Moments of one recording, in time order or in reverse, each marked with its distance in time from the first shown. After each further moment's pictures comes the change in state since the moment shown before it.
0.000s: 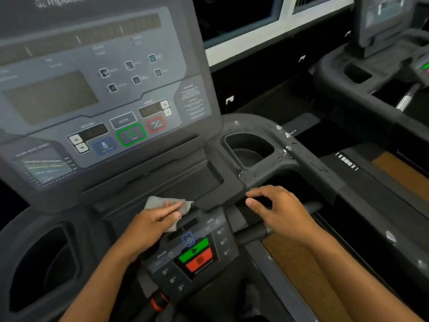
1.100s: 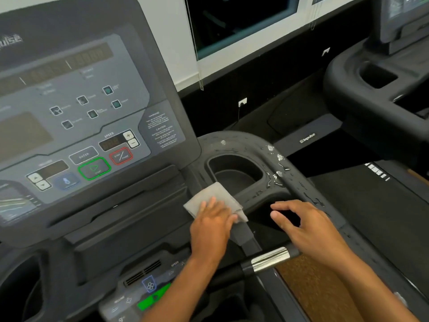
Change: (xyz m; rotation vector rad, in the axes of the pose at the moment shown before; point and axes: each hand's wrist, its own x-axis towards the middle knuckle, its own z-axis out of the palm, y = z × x) left_hand 0.110 0.113 0.191 0.719 0.486 0.454; right_hand 0.043 0.117 -0.076 0.079 0.010 0.048
